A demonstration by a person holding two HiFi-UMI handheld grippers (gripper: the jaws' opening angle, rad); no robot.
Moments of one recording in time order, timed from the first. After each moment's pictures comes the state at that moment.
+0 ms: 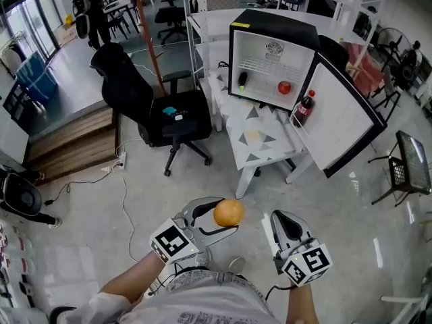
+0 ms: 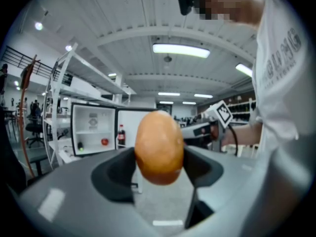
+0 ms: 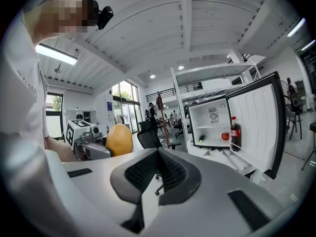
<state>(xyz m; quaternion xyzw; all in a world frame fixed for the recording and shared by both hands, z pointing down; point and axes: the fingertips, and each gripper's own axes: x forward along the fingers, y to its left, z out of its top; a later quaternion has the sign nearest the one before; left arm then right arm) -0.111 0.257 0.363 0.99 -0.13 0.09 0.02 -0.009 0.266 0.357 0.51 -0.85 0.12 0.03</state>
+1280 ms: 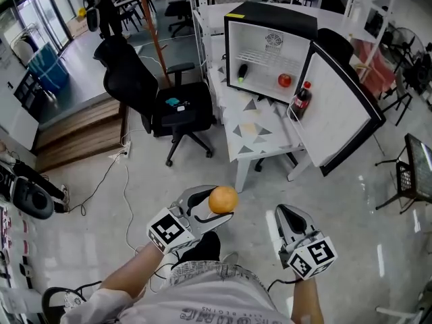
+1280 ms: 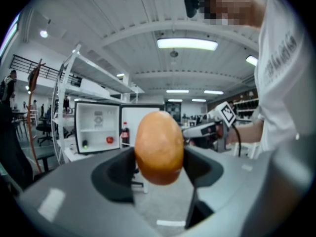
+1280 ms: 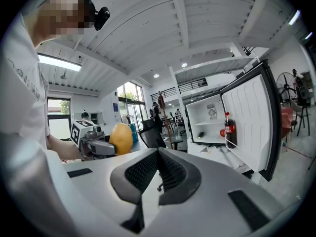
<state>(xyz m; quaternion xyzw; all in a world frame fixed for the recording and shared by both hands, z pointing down) -0.050 0.255 0.381 0.98 -0.19 0.10 0.02 0.079 0.274 0.379 0.47 -0.87 0.14 0.03</state>
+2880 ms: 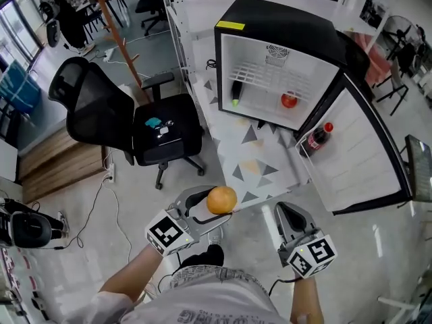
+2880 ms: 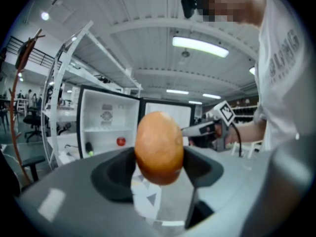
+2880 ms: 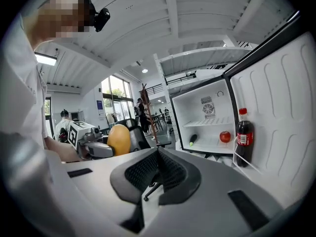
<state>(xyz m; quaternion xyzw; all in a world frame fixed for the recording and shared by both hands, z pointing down) -0.065 -0.021 0.405 0.98 -0.14 0.10 0.06 0.062 0.005 0.397 0.52 -0.83 0.17 0.04</state>
